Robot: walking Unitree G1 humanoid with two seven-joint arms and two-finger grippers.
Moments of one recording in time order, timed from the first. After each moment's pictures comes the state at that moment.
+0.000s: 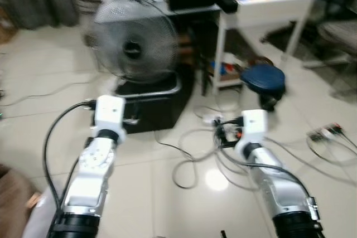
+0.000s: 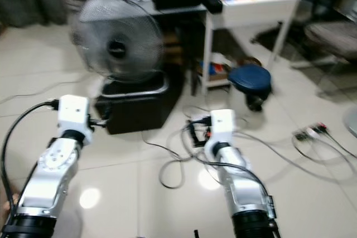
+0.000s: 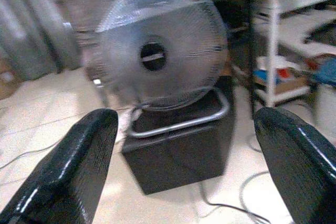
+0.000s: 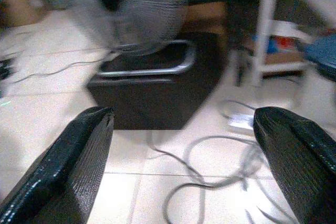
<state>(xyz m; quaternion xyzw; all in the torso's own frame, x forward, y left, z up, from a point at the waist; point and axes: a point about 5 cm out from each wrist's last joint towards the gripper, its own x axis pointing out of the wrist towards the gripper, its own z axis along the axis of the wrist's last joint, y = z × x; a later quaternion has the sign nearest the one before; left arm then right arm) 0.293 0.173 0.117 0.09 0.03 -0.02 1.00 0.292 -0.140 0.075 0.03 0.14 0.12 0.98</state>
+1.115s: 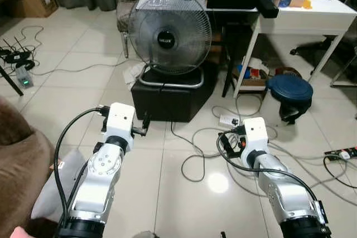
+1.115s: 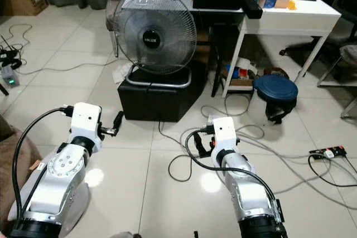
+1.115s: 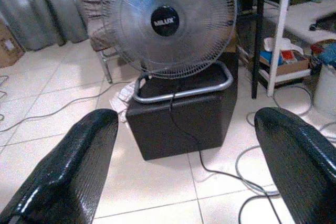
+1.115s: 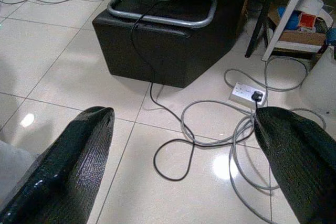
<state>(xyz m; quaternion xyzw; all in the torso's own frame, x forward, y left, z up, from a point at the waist) 0.287 0.157 0.104 0.10 0.05 -0.07 0.99 0.283 -0.153 0.061 -0.01 0.20 0.10 0.97</state>
